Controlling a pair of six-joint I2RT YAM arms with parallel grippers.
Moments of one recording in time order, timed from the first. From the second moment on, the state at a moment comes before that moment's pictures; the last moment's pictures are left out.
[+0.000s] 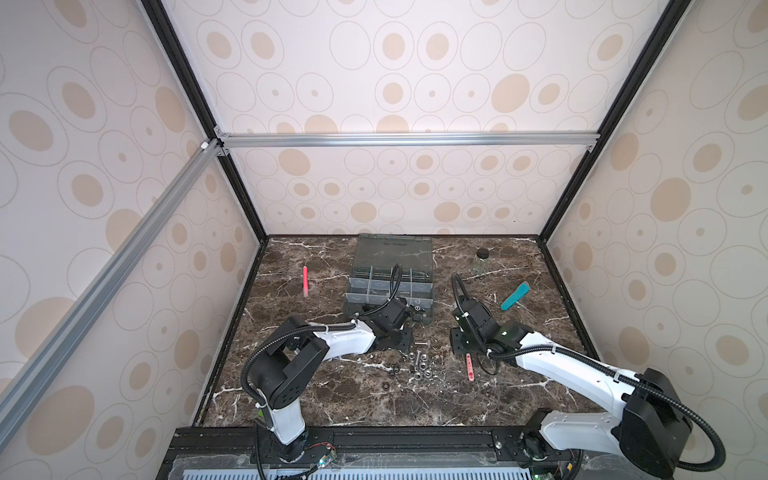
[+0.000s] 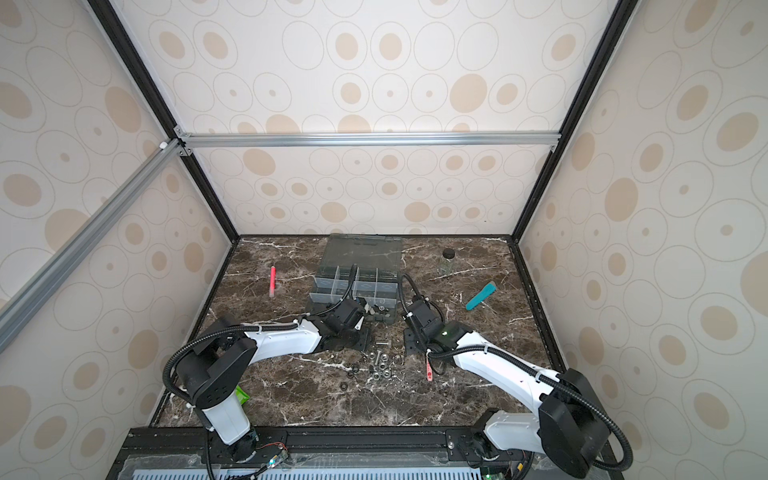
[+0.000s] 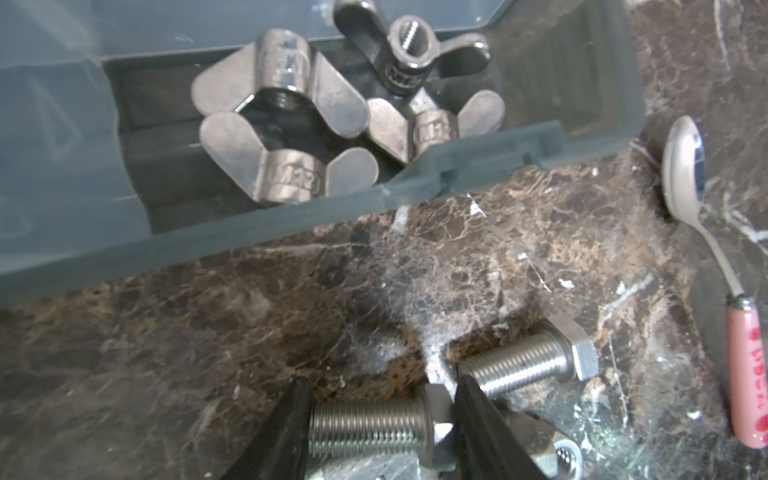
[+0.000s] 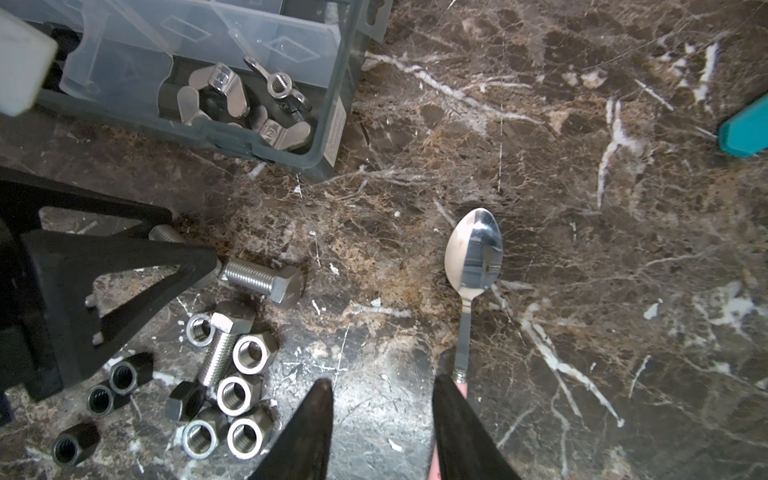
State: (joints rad) left arm -0.79 1.76 0.93 -0.16 0.01 -0.51; right arm 0.70 1.25 0.79 -0.58 0.21 0.51
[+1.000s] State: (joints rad) left arm -0.35 1.63 1.18 -0.33 0.00 -0.30; right arm 0.70 1.24 0.80 -0.59 0.22 0.51
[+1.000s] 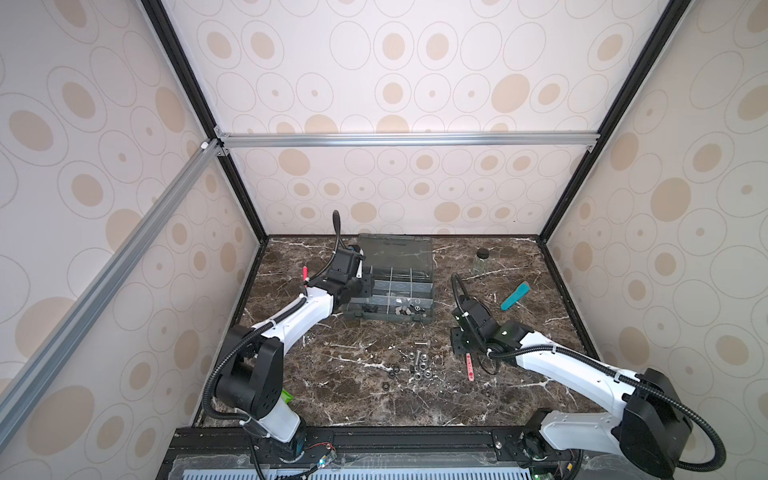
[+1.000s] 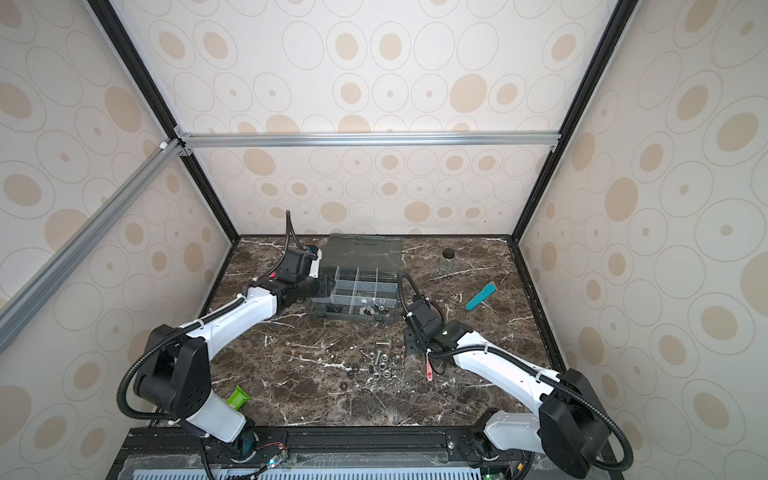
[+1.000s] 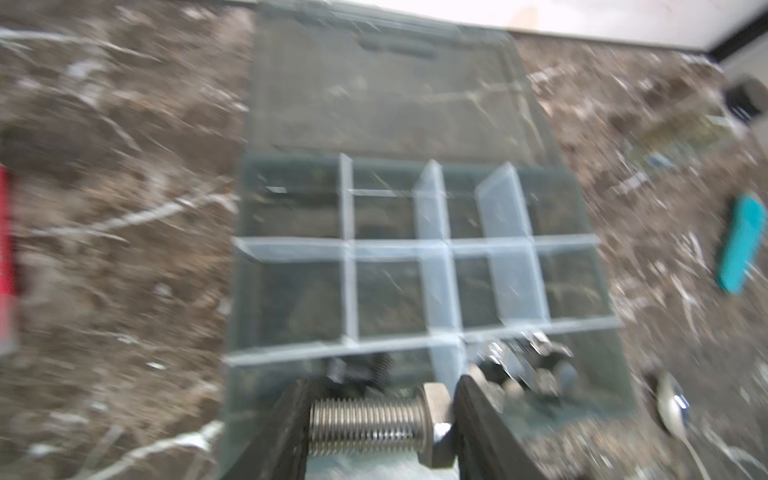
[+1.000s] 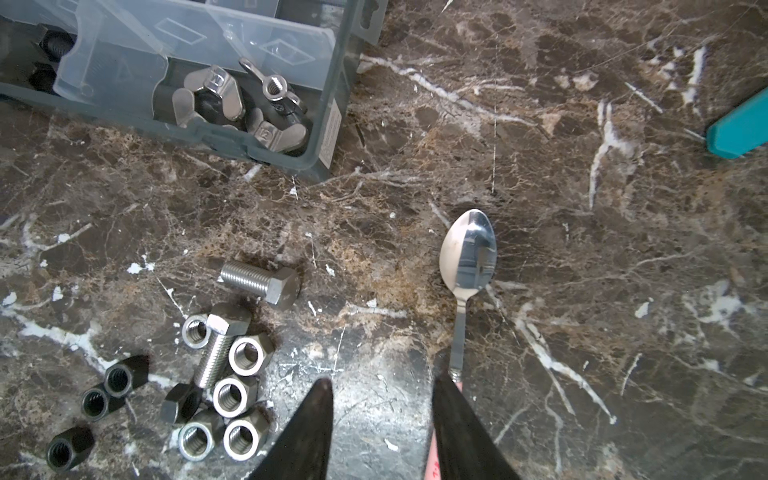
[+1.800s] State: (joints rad) left arm -0.29 1.79 1.26 -0.30 0.06 -0.28; right arm 0.70 1.10 0.78 -0.65 0.27 0.54
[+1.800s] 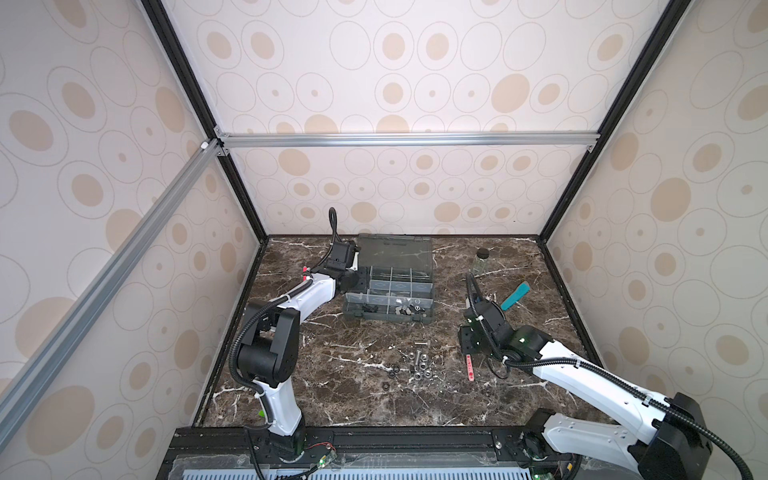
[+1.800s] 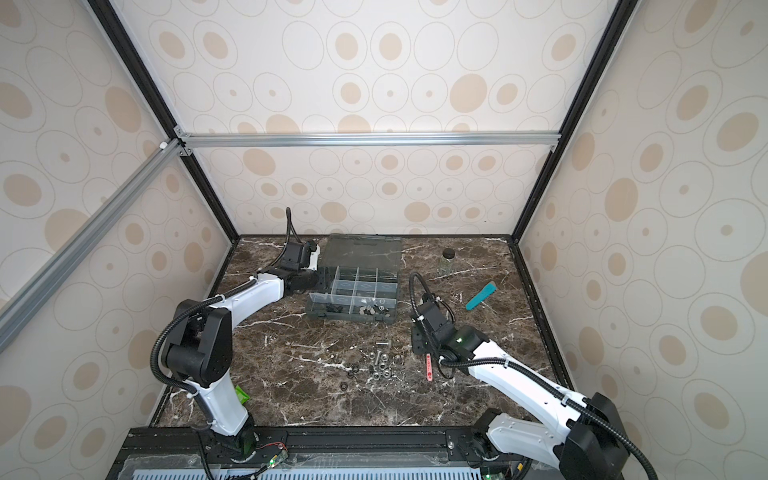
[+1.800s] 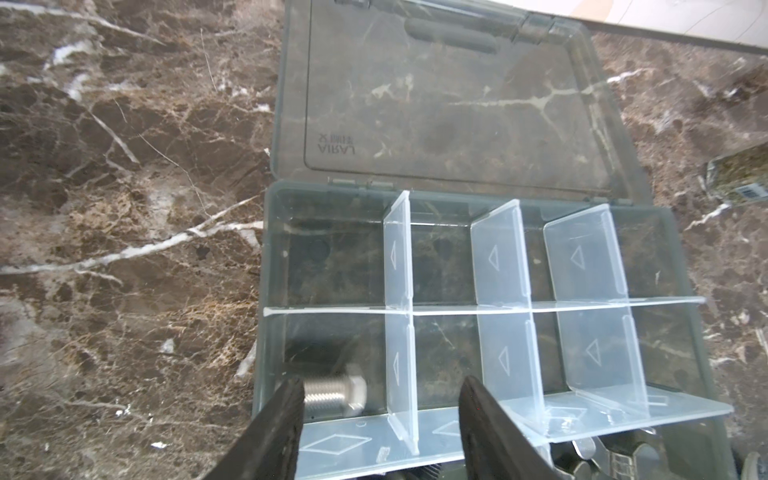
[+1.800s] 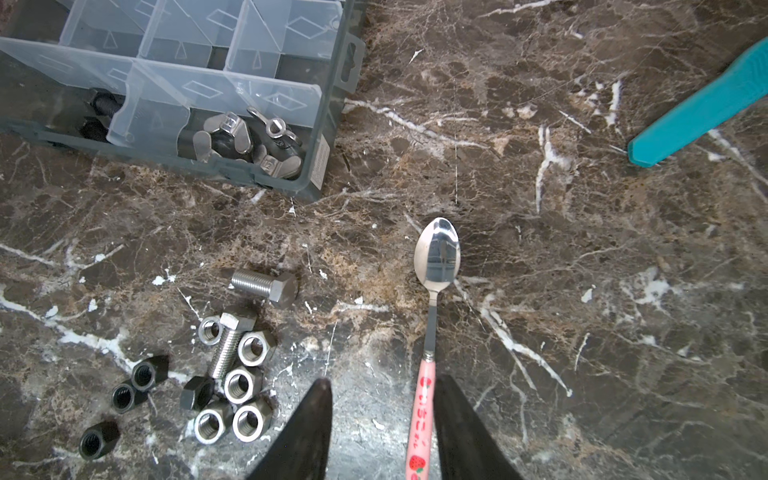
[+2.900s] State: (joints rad) left arm -0.29 1.45 1.01 -0.23 0.10 -0.29; right arm 0.70 1.28 0.78 -0.61 0.20 0.56
